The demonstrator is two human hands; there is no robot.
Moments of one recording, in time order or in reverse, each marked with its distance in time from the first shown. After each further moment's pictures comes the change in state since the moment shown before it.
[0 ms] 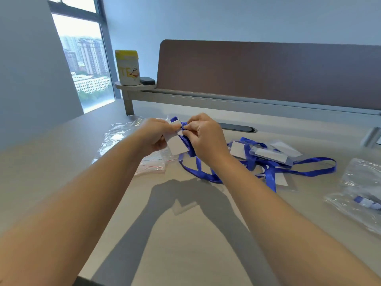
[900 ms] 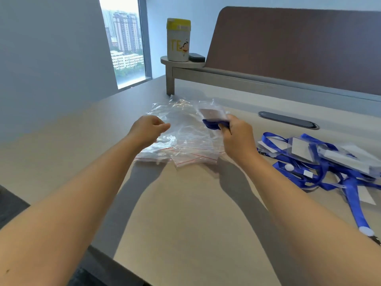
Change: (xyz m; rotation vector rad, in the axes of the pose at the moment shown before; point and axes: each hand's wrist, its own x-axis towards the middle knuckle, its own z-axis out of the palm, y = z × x) left_hand 0.043 -0.088 -0.136 0.396 0.255 0.020; right_hand 0.036 -0.014 0.099 0.140 -0.027 0.092
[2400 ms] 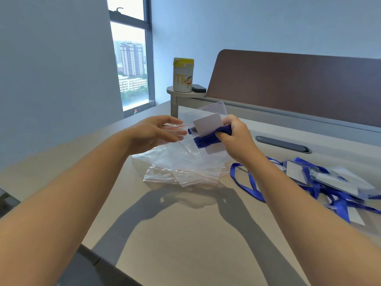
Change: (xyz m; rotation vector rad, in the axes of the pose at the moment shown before) left_hand -0.026 0.047 -0.055 -0.414 -0.406 0.129; right_hand 0.017 -0.043 -0.028 0.255 -0.121 0.062
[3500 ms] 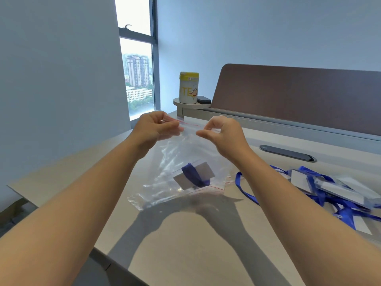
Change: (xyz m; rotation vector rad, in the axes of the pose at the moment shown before) left_hand -0.012 0.015 -0.001 0.036 0.400 0.243; right_hand 0.000 -0.045 0.008 -0.209 0.019 -0.154
